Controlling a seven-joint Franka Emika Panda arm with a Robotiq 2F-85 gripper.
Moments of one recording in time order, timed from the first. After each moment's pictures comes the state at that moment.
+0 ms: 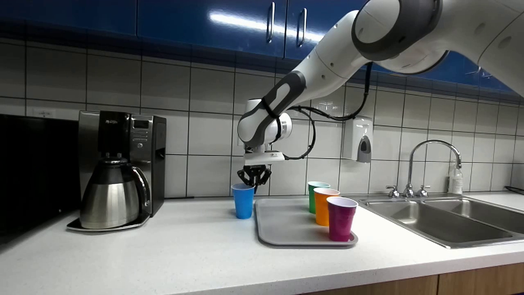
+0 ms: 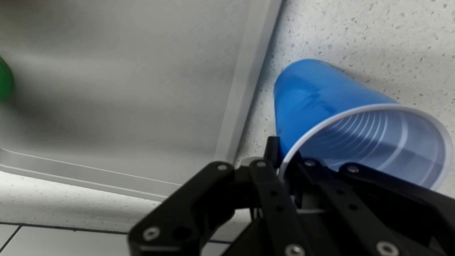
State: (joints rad) arm 0.40 0.73 -0.04 -1.46 -0.20 2.40 0.39
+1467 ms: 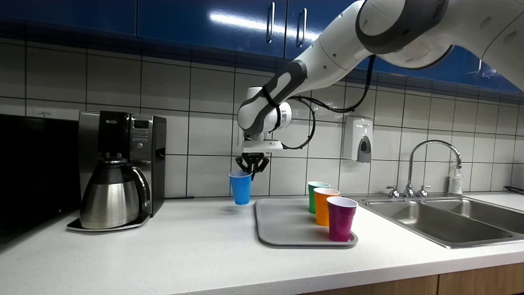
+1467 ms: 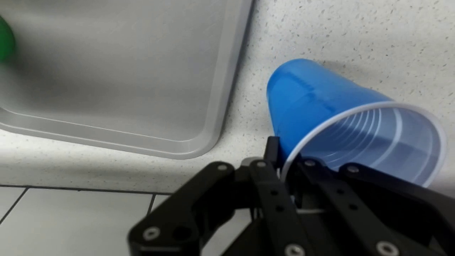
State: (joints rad) arm 0.39 0.70 -0.04 -1.42 -0.19 2.41 0.39
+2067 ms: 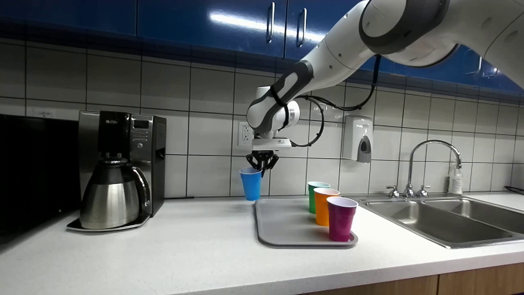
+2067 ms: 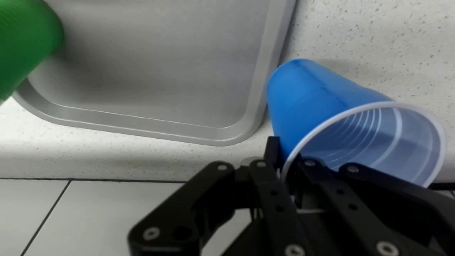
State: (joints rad) arm 0.36 0.68 -0.06 -1.43 -0.19 2.41 0.40
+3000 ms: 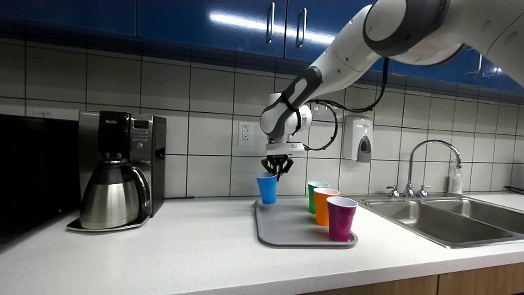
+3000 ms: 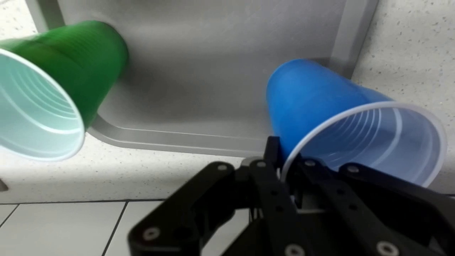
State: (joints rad) arm 0.32 0.67 -0.10 -1.48 -0.19 2.41 0.43
